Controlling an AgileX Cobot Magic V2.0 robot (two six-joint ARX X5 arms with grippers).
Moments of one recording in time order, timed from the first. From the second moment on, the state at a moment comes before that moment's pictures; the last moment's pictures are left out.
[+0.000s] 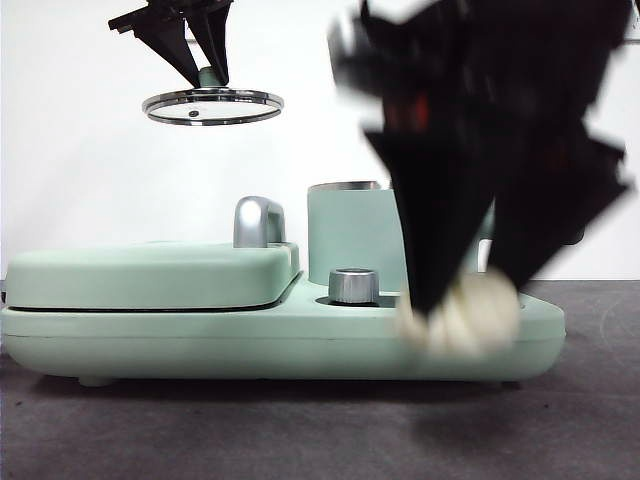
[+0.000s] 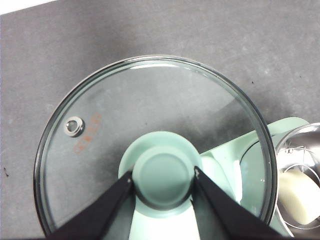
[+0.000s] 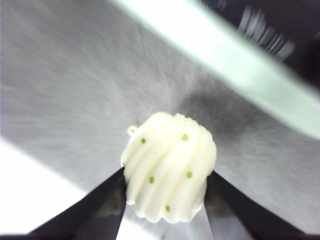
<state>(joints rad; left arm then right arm) -0.31 2.20 2.73 -1.42 0.13 0.03 0.95 1.37 0.99 -0.87 -0.02 0.44</state>
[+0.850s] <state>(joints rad) -0.31 2.20 2.73 -1.42 0.13 0.03 0.53 1.78 1.80 -1.24 -0.06 0.12</state>
